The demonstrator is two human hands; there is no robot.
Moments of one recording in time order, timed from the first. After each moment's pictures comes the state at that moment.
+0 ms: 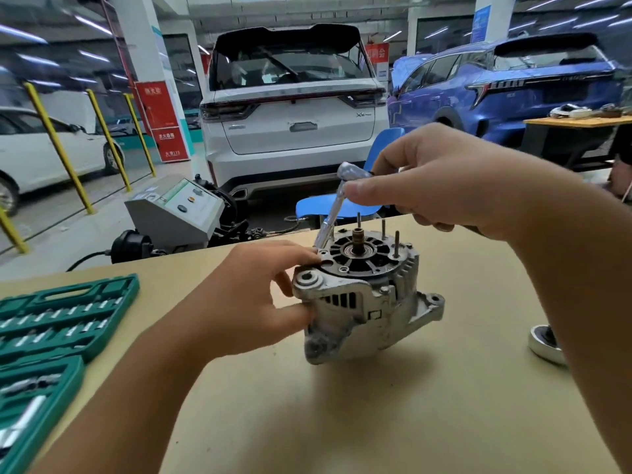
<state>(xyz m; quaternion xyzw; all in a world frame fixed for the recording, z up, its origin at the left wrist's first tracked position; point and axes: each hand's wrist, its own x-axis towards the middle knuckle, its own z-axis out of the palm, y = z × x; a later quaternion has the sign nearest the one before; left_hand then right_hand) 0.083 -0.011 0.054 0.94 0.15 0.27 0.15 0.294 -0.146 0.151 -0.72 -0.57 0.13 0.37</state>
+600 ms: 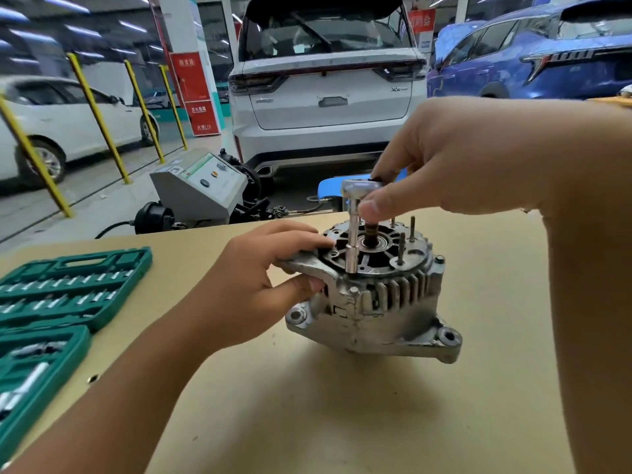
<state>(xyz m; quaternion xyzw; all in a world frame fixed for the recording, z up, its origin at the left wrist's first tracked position) 0.096 -0.004 0.034 0.90 0.18 0.34 0.18 0.291 -0.139 0.169 -0.72 -0.67 0.08 0.15</state>
